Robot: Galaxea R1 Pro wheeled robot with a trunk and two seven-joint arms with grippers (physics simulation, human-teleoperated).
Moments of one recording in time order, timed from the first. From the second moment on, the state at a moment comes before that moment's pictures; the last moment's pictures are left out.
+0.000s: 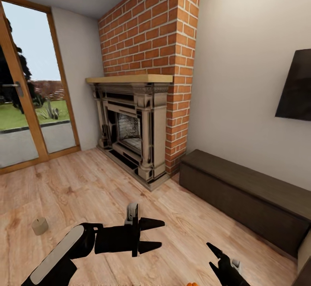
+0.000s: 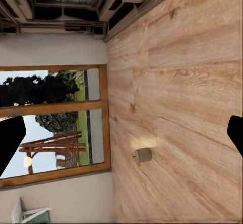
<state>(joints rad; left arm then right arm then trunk) -0.31 0.24 -0.49 -1.53 2.00 0.99 0.19 -0.48 -0.17 0.12 0.04 -1.20 0.31 0.98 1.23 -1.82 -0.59</state>
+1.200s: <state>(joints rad) -0.32 0.12 -0.42 -1.53 1.70 0.99 0.64 -0.49 -0.17 0.20 -0.02 -0.96 0.14 0.59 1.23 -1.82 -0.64</state>
